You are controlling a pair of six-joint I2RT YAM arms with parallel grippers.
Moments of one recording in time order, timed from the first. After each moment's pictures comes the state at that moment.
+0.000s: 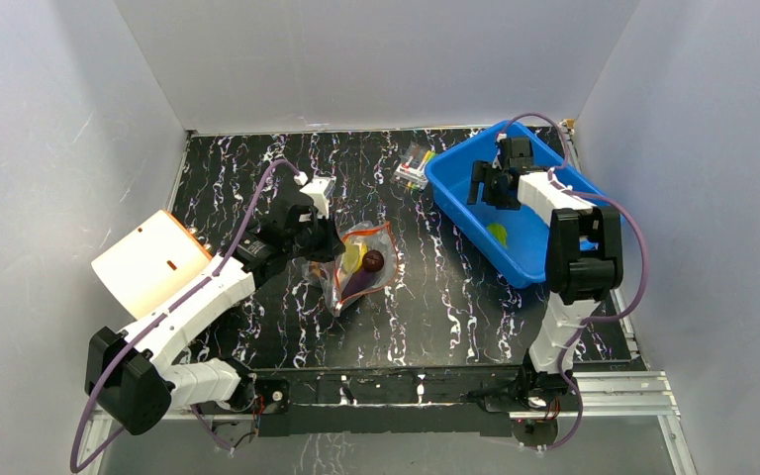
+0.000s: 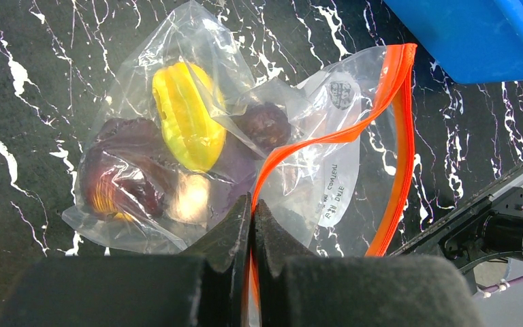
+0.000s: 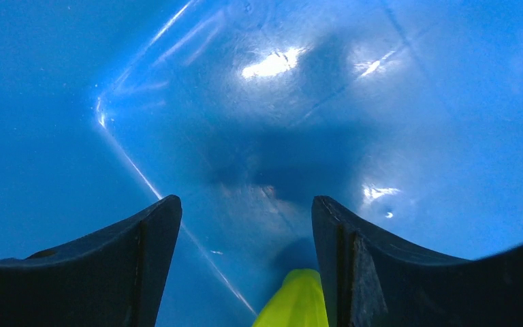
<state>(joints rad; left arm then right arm) -0.60 1.19 0.95 -0.45 0.09 -0.40 0.04 1.91 1.35 -0.37 -0.10 0.19</state>
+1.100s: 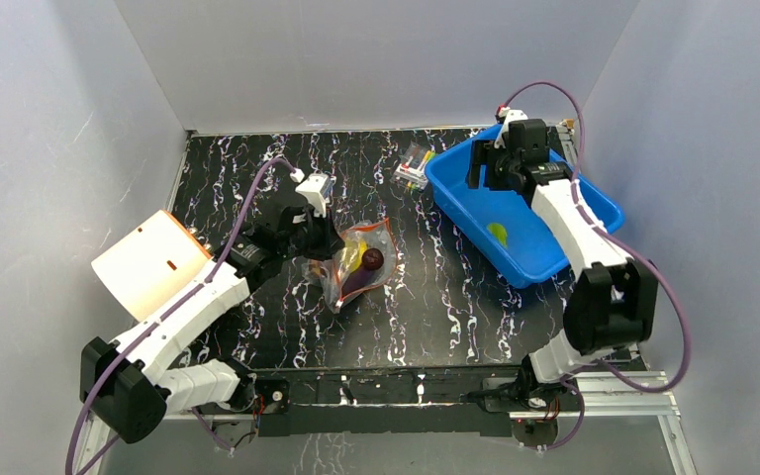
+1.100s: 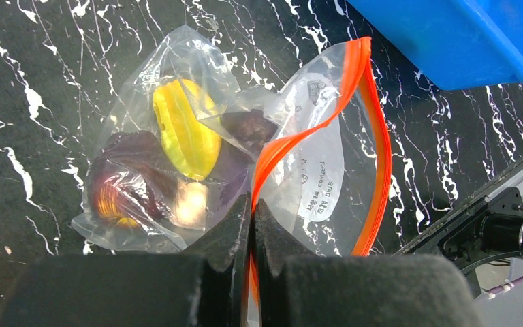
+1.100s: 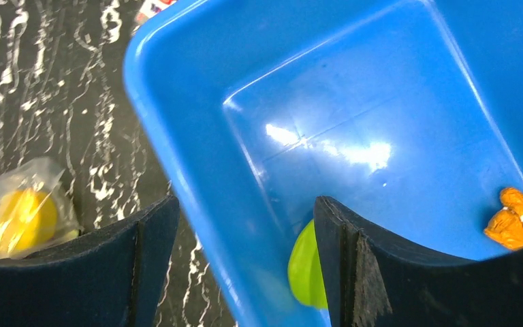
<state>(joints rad) -0.60 1.15 0.95 -0.43 0.09 -0.38 0.11 1.58 1.35 -0.46 -0.09 0.12</state>
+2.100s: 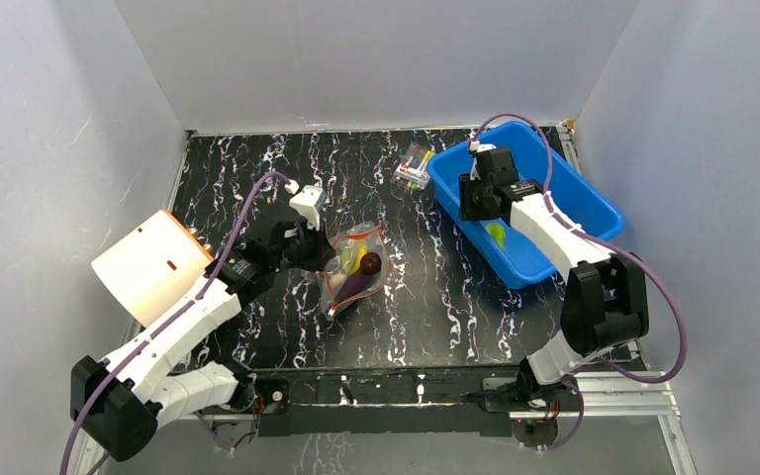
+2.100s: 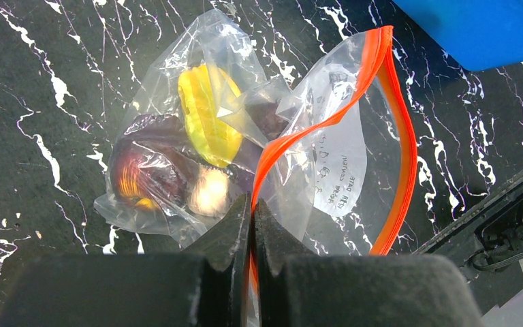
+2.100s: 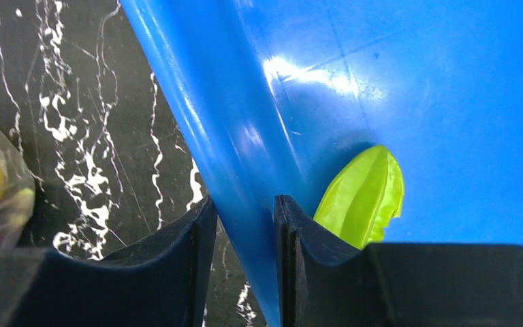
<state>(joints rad) -0.60 1.04 0.85 -0.42 0.06 -0.30 0.25 1.56 1.19 -0.51 0.00 0.13</state>
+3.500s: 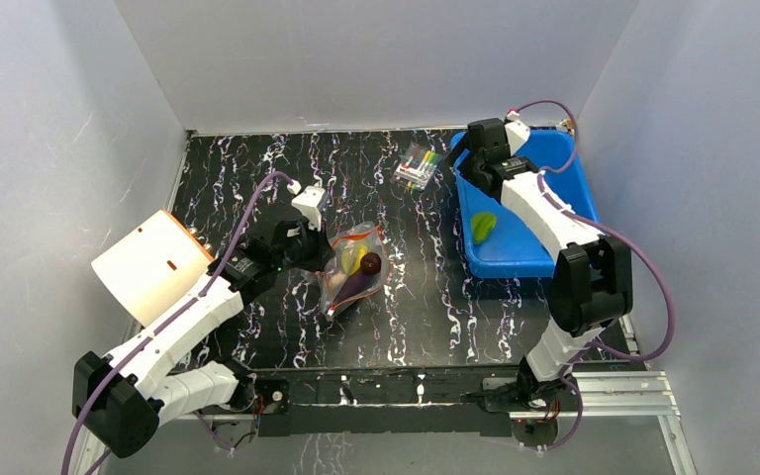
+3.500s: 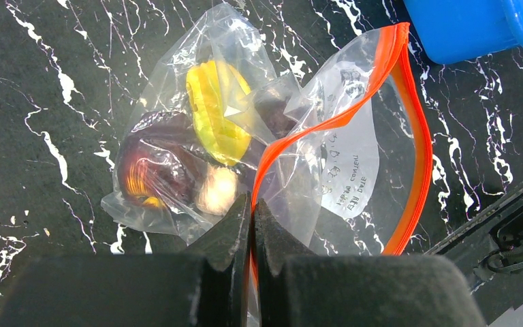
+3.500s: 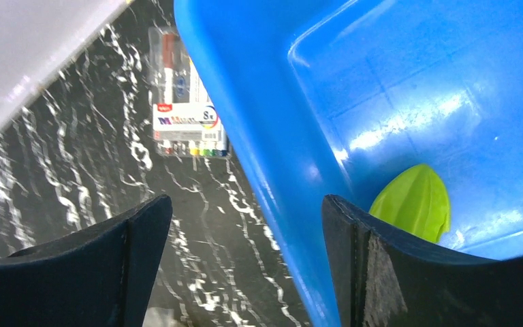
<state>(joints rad) -0.60 1.06 0.85 -0.43 0.04 -0.28 0.27 1.69 1.39 -0.40 0.30 0.79</state>
